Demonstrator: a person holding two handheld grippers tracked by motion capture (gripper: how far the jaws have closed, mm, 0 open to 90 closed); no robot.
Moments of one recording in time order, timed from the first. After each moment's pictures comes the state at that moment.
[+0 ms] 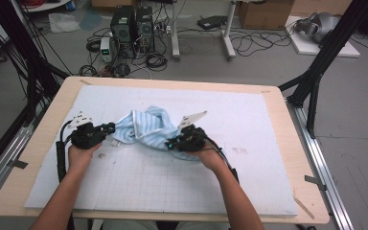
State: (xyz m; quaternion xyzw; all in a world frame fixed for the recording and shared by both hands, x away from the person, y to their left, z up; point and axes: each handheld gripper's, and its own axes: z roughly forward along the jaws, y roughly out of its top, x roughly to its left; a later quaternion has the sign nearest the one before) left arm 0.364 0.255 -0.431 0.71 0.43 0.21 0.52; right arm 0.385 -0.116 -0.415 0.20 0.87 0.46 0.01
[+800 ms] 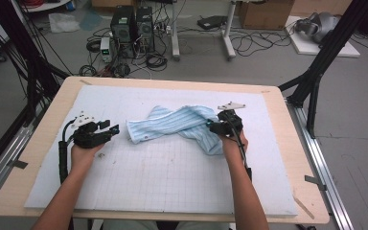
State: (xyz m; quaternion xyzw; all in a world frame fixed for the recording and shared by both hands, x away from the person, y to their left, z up) left arm 0.366 0.251 -0.433 0.70 0.45 0.23 0.51; right arm 0.414 -0.206 -0.409 0.46 0.77 0.37 0.25
